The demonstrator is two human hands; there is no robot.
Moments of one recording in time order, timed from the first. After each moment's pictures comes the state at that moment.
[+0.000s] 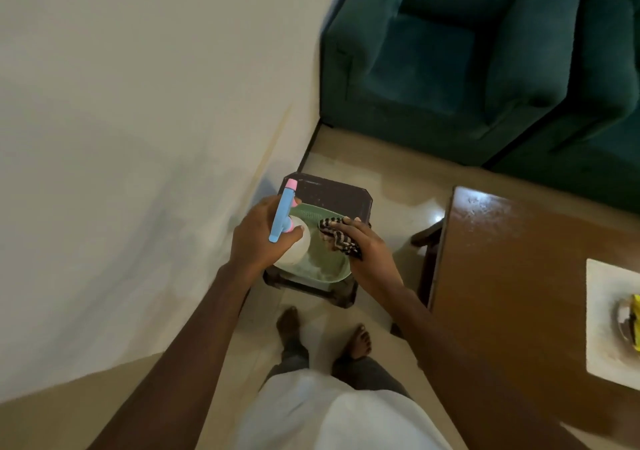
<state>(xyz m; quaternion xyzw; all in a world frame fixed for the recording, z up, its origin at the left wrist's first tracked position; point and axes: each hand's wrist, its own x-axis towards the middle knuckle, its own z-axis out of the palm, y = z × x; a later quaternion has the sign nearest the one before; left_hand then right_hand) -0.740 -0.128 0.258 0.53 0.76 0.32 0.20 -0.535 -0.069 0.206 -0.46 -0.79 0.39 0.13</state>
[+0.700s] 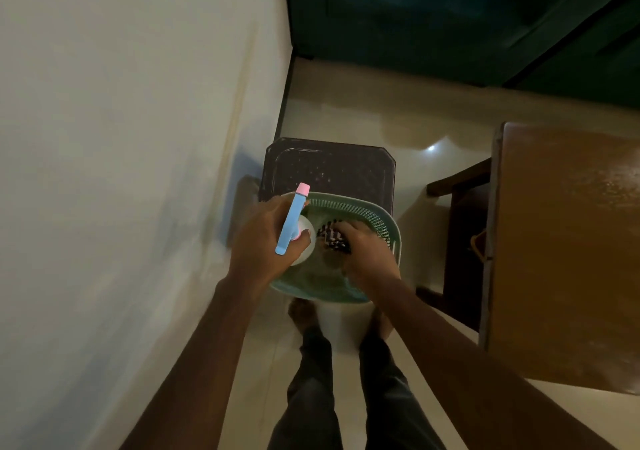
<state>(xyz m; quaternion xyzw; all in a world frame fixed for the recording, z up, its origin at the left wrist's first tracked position) -0.807 -0.059 0.085 0.62 0.70 0.29 0.21 -0.623 -0.030 0.051 -0.56 -0.72 0.41 -0.05</state>
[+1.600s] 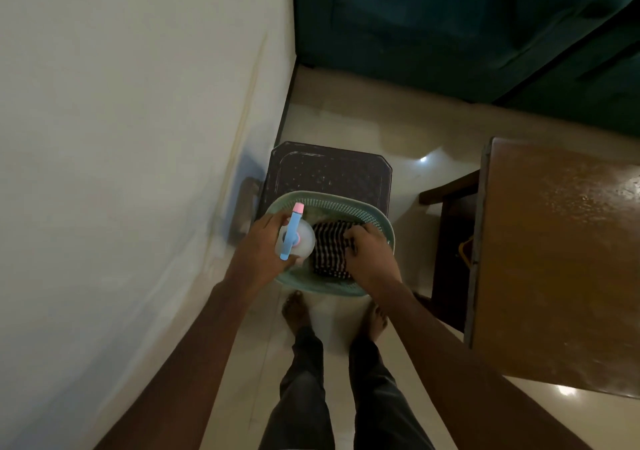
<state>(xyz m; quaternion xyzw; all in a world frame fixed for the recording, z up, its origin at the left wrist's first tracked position) -0.835 -0.086 0.033 0.56 0.69 0.21 0.40 -0.619 -0.040 0.055 -0.62 -0.69 0.37 -0.02</state>
